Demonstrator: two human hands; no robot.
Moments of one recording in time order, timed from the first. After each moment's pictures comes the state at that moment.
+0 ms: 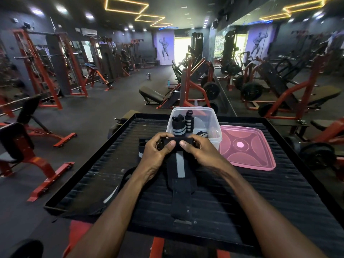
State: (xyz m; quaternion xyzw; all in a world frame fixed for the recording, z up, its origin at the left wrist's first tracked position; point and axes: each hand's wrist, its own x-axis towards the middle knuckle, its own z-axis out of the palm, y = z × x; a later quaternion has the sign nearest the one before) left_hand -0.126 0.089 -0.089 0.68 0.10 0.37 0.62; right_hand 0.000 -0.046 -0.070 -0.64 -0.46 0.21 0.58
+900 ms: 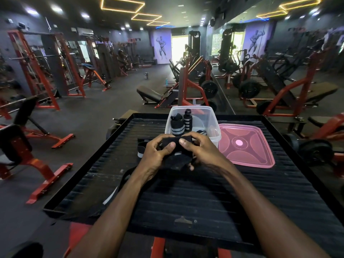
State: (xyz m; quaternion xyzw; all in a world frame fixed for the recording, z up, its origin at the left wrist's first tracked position) left_hand -0.129 0.086 -0.086 0.69 0.09 0.32 0.64; right_hand -0.012 -0.054 -0.059 -0.60 -0.42 0.28 0.62
